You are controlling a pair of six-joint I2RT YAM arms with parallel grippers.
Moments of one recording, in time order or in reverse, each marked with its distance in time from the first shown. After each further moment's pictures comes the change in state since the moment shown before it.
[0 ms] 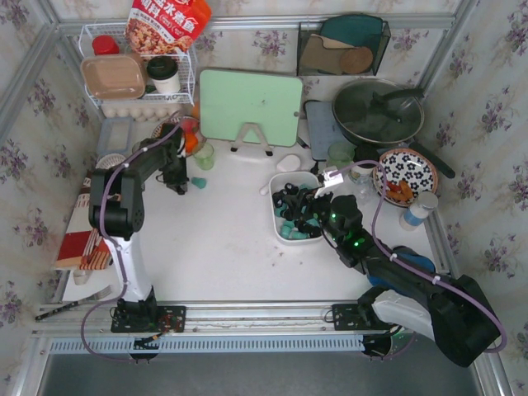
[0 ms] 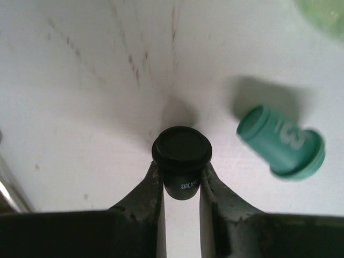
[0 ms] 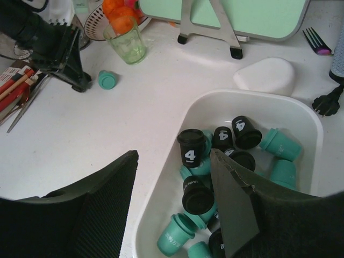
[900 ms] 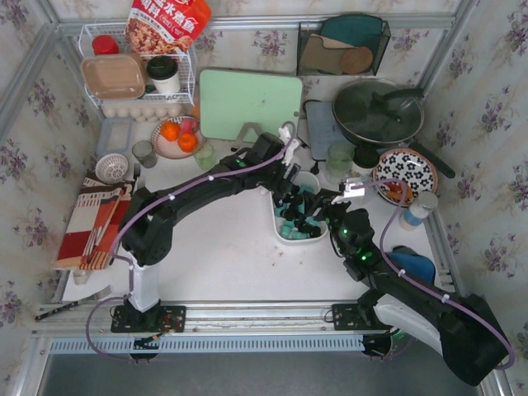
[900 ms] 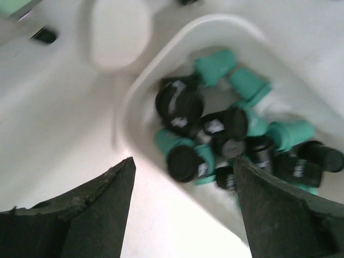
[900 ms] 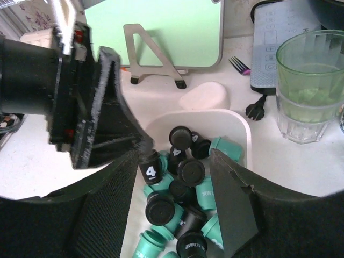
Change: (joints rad) left arm -0.677 -0.105 0.095 0.305 0.091 0.137; right arm 0.000 -0.152 -0.138 0.116 0.255 0.000
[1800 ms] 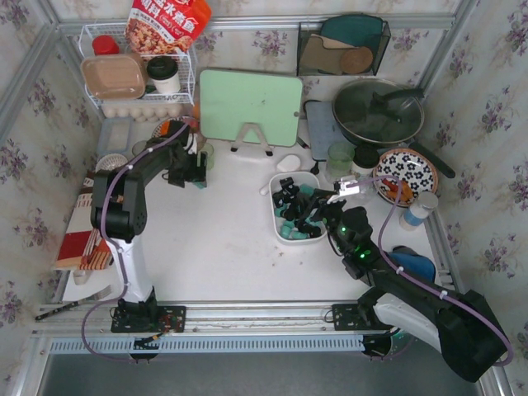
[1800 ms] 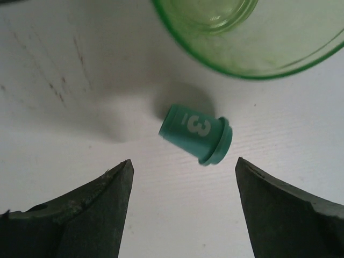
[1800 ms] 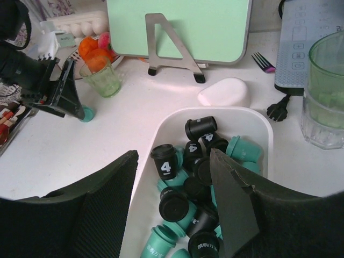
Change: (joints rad) left arm 0.624 0.039 -0.145 -0.247 0.038 -0.087; right arm 0.000 0.036 0.020 0.001 -0.085 0.000
